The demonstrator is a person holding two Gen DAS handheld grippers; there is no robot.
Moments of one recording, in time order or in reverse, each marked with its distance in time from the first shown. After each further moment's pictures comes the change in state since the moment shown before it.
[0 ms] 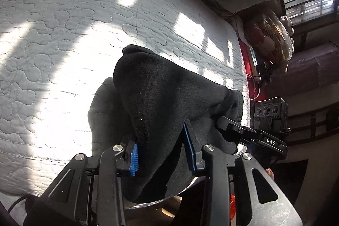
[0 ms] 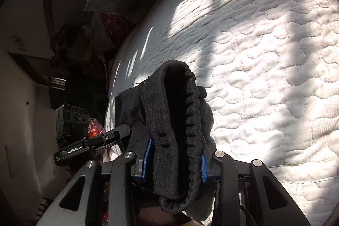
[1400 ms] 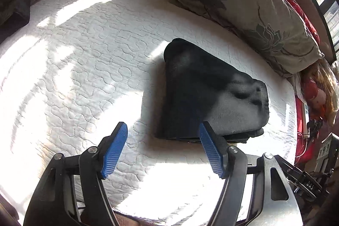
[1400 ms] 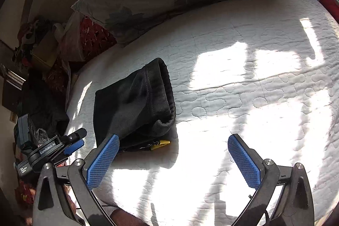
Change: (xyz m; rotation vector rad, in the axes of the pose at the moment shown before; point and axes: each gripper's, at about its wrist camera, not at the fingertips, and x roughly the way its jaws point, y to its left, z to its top) left arm -0.085 0.049 0.017 -0.177 -0.296 0.464; right arm 0.025 0.112 0.030 -0.120 -0.155 -0.464
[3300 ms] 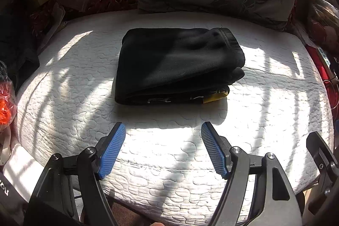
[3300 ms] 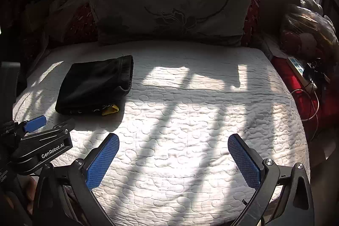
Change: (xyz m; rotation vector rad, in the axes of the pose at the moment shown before) left arm -0.007 -0.097 -0.090 0.312 -0.162 0.231; right arm -0.084 0.011 -0.088 -0.299 -0.287 -0.386
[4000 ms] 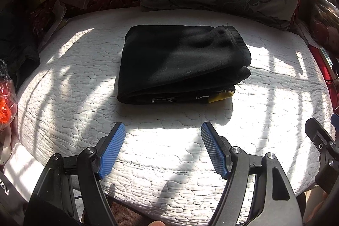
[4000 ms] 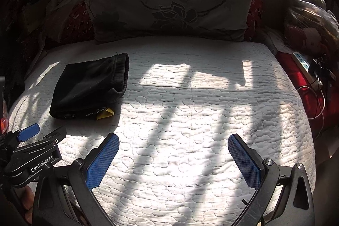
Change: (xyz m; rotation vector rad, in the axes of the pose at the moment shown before) left arm 0.006 0.004 0.000 -0.009 0.013 0.008; right arm 0.025 -0.007 0.009 0.028 0.032 0.017
